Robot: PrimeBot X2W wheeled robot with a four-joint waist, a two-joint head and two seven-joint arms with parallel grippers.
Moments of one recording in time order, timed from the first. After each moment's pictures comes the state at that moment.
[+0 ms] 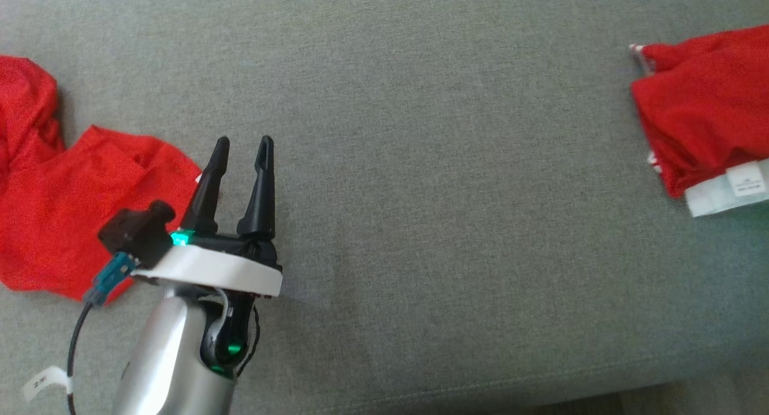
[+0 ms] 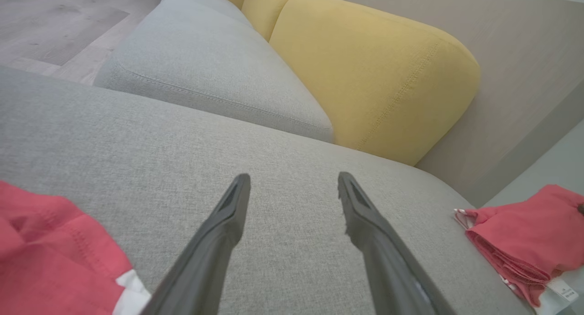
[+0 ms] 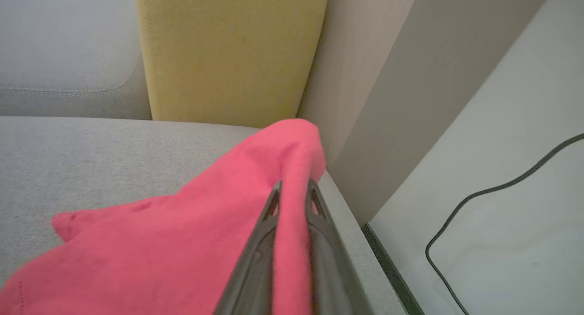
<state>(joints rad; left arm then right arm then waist) -0.24 0.04 -0.22 0.18 -0.44 -0.10 -0.25 -0.62 -0.53 -0.11 0.71 0.19 0.13 -0.06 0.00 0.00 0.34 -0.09</state>
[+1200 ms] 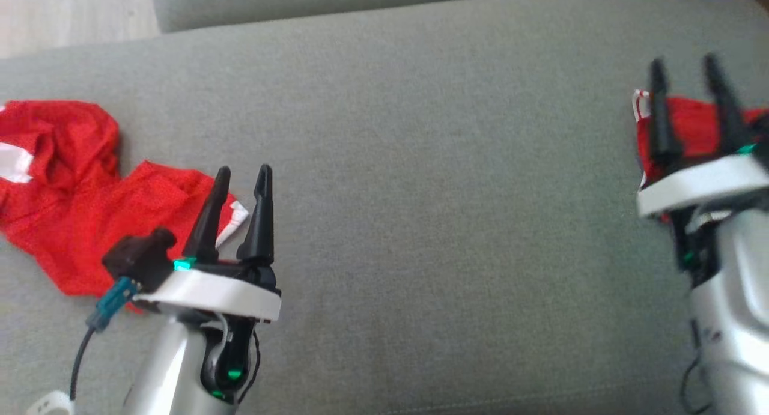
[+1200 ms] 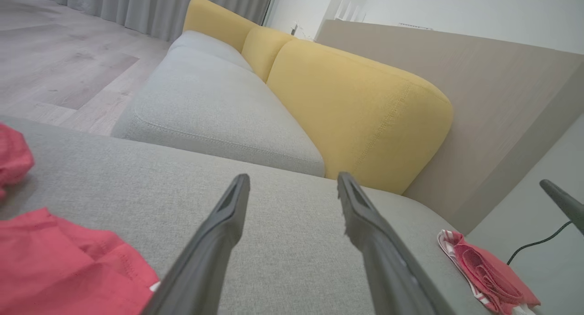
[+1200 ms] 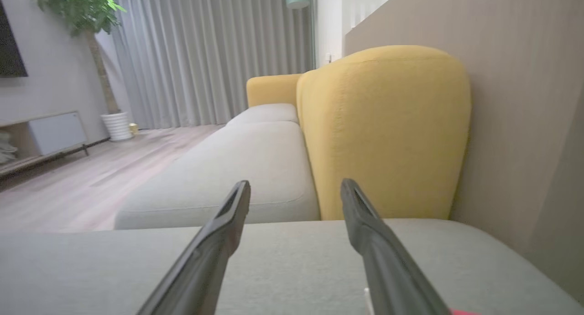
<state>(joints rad) -0.18 0.04 -0.21 0.18 -0.45 -0.11 -0.25 -0.48 -0.24 0.04 0.41 0.27 0.13 -0.17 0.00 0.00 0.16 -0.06</state>
